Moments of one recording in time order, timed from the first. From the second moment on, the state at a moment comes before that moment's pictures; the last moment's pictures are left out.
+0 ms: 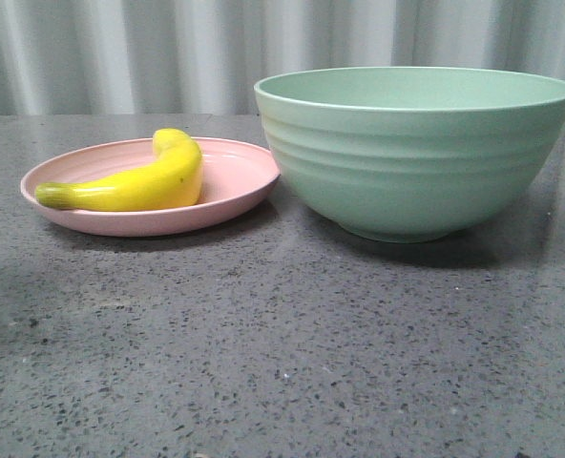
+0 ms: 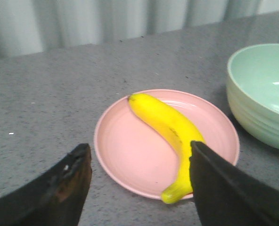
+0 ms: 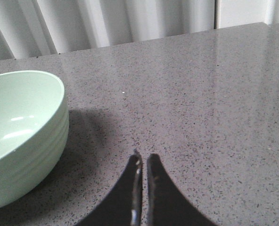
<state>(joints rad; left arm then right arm) -0.48 0.76 -0.65 -0.09 0.34 0.05 -0.14 0.28 -0.31 0.22 0.33 -0.09</state>
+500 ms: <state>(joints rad) -0.64 1.31 -0.91 -0.09 0.44 0.05 -0.14 0.28 -0.27 0.22 0.27 -0.09</state>
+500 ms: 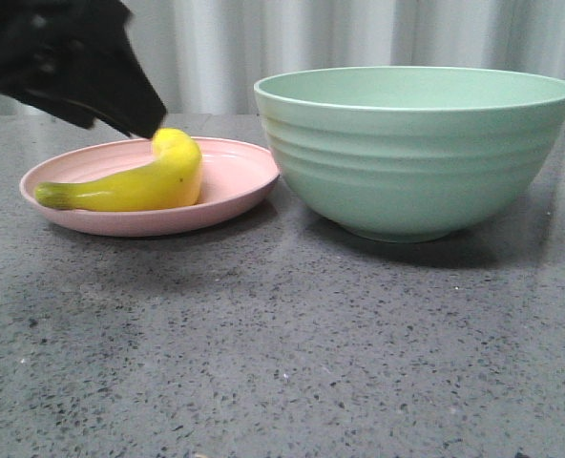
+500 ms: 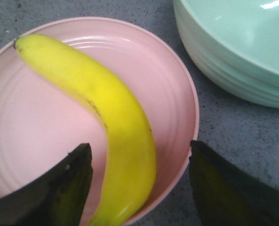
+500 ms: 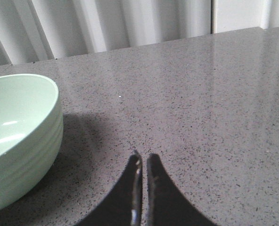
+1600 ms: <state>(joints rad) -0.64 1.56 -1.00 -0.04 0.44 0.05 -0.14 0.28 -0.27 0.22 0.26 -0.09</state>
